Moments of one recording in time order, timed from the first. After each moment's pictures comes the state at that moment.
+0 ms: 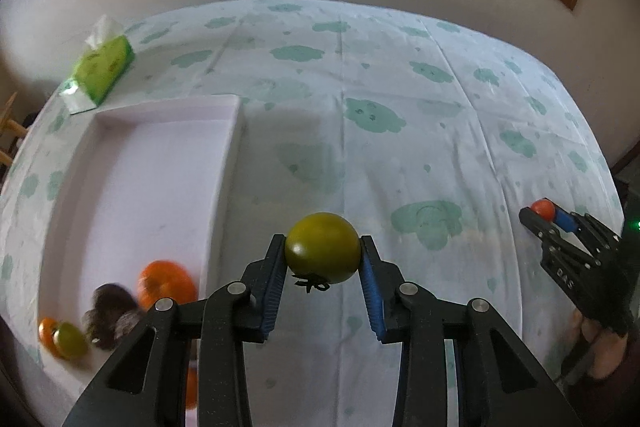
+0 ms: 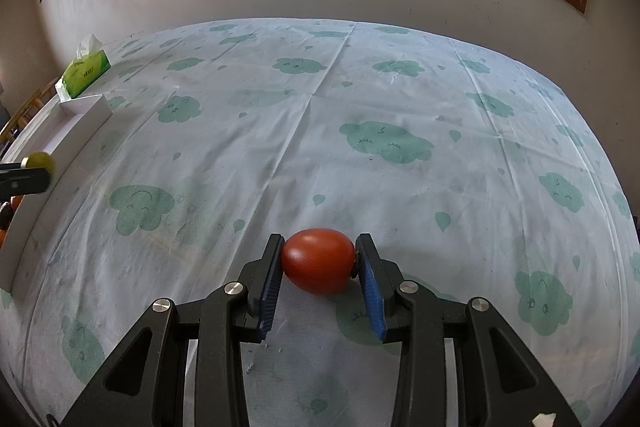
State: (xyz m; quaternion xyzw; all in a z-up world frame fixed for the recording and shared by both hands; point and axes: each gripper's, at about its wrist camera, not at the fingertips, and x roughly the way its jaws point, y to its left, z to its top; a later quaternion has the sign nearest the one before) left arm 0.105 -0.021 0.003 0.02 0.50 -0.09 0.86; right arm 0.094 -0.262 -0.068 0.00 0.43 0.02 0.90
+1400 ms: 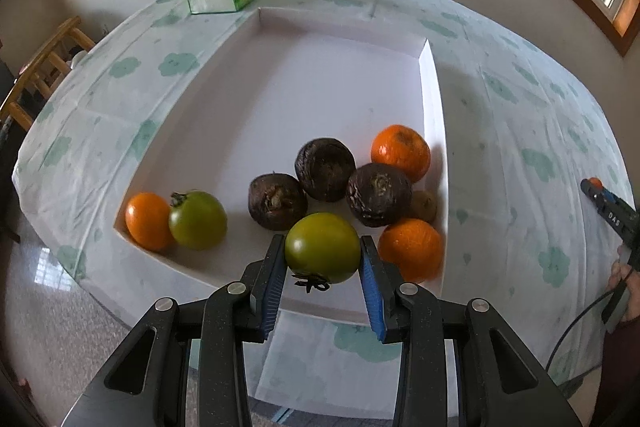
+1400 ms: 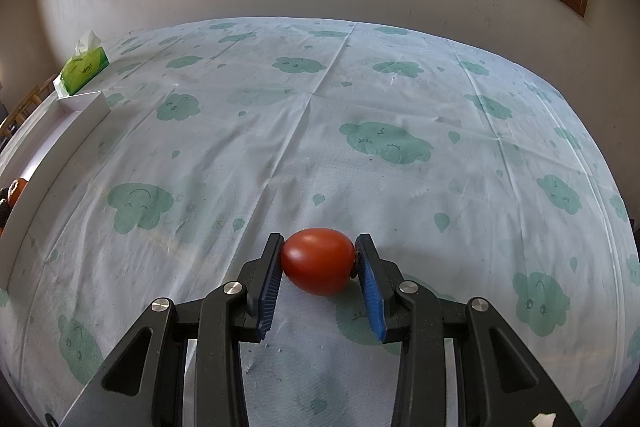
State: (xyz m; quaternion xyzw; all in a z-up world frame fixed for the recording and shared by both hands) left arm 0.029 0.132 -0.024 -0.05 0.53 0.00 0.85; right arm 0.094 -0.262 -0.070 -0.01 0.43 0.02 0.90
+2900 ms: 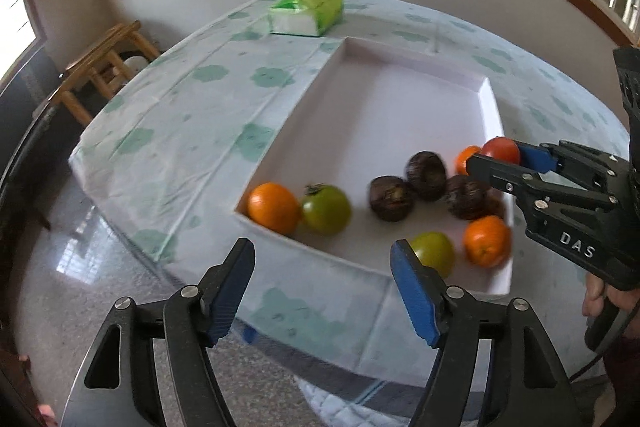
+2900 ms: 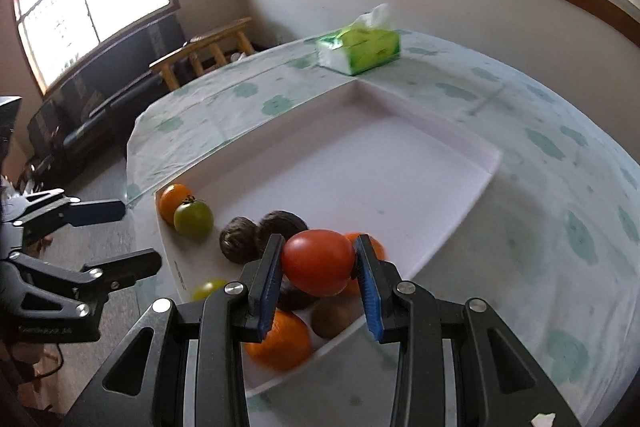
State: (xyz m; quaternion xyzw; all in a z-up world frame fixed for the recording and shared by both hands) left arm -0.017 0.190 -0.001 -0.04 0.48 0.09 0.87; right arm 0.086 0.034 -0.019 -0.09 0.40 0.36 0.84
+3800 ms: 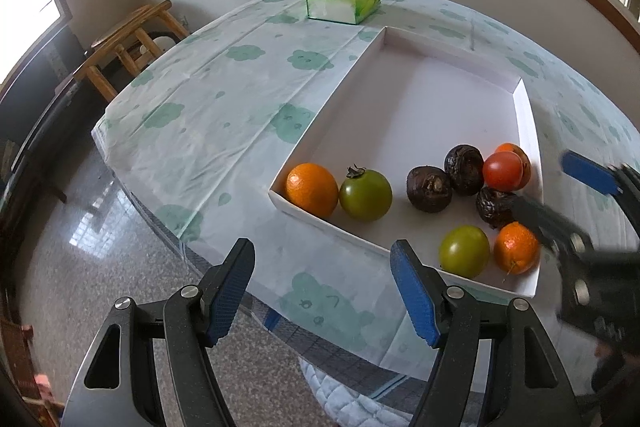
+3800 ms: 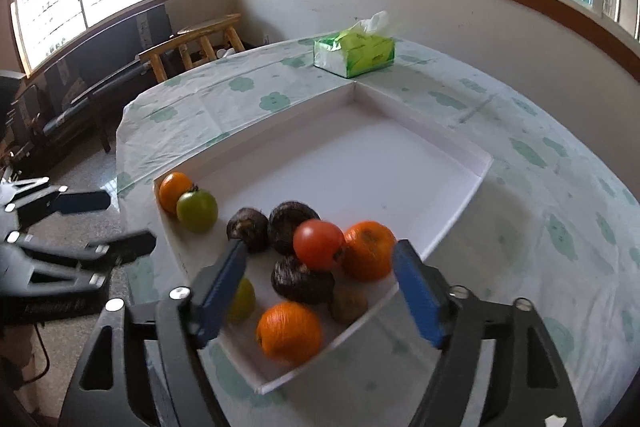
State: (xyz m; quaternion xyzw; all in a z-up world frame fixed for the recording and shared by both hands) left arm -0.020 0.202 -0.009 -0.06 0.49 0.13 0.86; right arm 0.056 0.049 -0.012 -0.13 0.38 0.32 0.86
